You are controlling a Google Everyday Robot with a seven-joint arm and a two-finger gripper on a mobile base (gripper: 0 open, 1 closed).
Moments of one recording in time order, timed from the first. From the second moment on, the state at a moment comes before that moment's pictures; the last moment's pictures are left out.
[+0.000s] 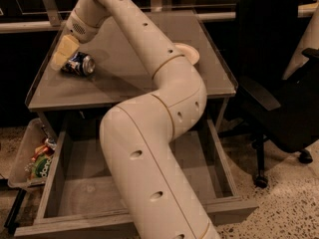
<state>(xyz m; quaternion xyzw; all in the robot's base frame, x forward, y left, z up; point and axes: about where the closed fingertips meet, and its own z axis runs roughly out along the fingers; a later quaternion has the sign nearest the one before) 0.748 0.264 0.879 -0.61 0.71 0.26 0.24</state>
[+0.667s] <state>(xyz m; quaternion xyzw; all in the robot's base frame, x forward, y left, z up) 0.742 0.284 0.849 -0.60 0.72 0.27 0.21</state>
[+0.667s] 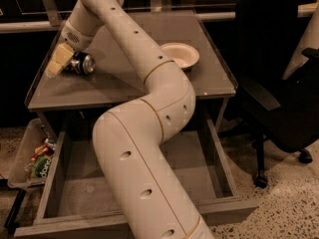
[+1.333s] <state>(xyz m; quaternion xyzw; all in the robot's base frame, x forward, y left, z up) 0.742 0.284 0.849 -0.60 0.72 0.27 0.21</state>
